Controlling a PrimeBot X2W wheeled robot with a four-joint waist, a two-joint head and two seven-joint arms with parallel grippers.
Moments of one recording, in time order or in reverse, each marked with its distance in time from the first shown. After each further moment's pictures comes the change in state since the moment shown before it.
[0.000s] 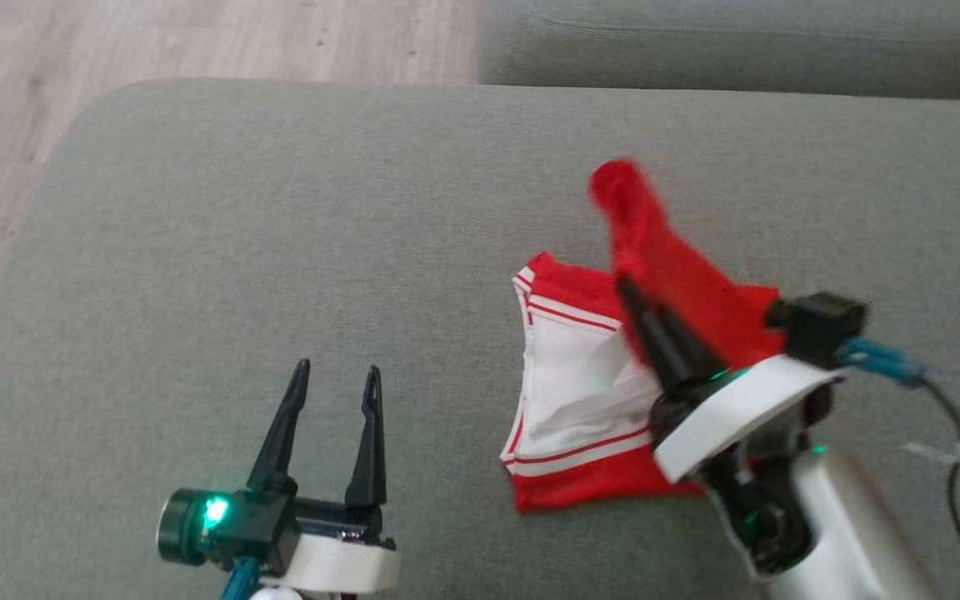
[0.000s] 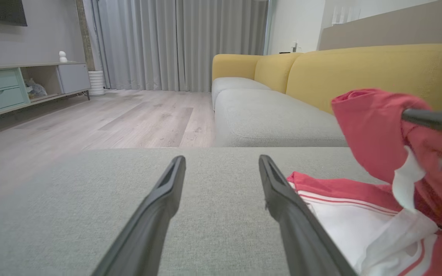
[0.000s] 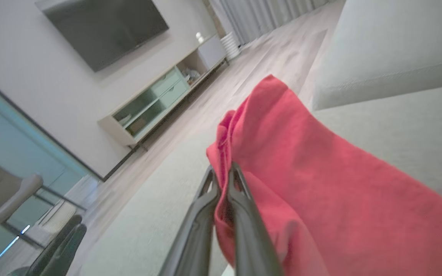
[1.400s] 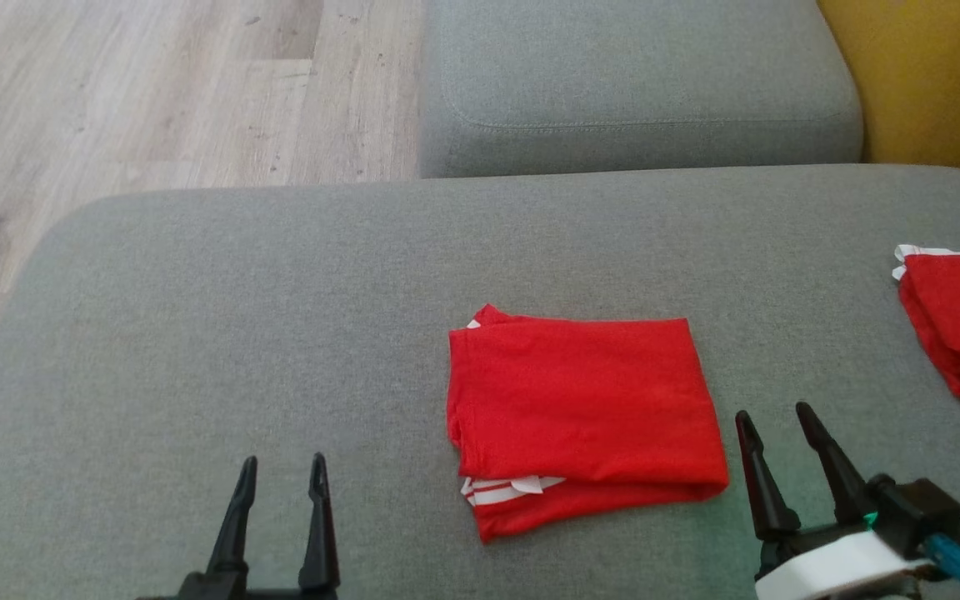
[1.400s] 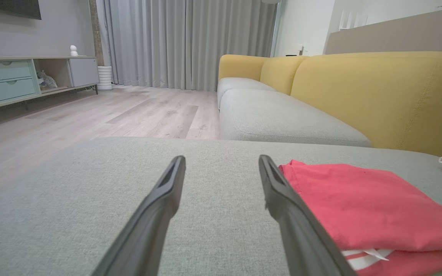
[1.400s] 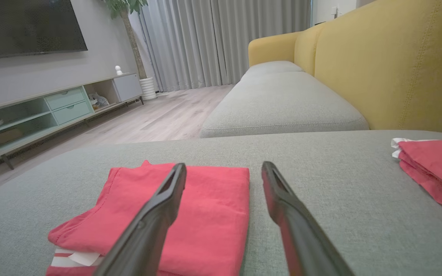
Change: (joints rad) left arm 0.185 -0.020 0.120 0.009 -0.012 -0.017 0.000; right arm 0.271 -0.080 -0.132 0.180 -0.352 0.000 -0.452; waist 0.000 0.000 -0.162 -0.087
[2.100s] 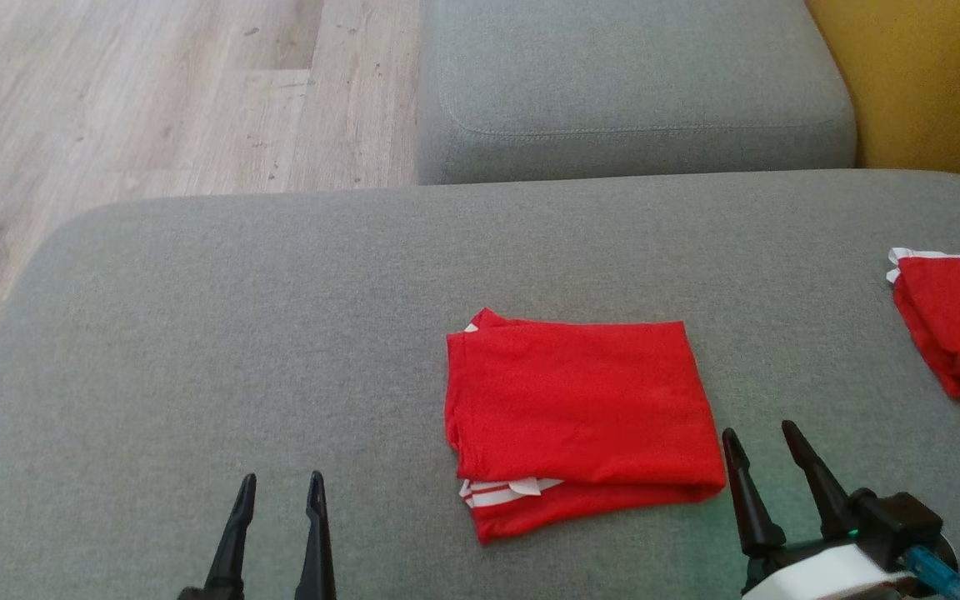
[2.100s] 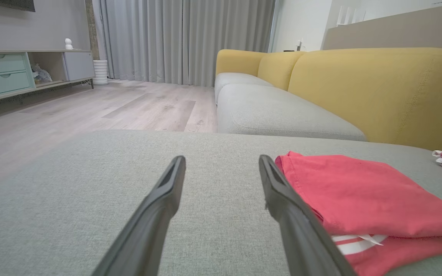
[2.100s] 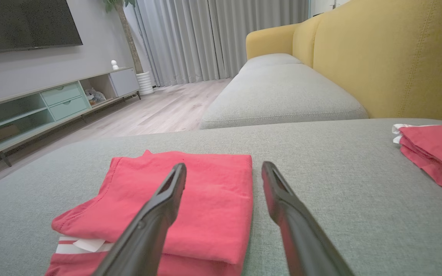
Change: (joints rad) left arm 0.034 -0.002 0.023 0.006 0.000 -0.036 0.000; right arm 0.019 0.043 -0.007 0.028 -0.032 0.000 0.000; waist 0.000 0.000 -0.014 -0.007
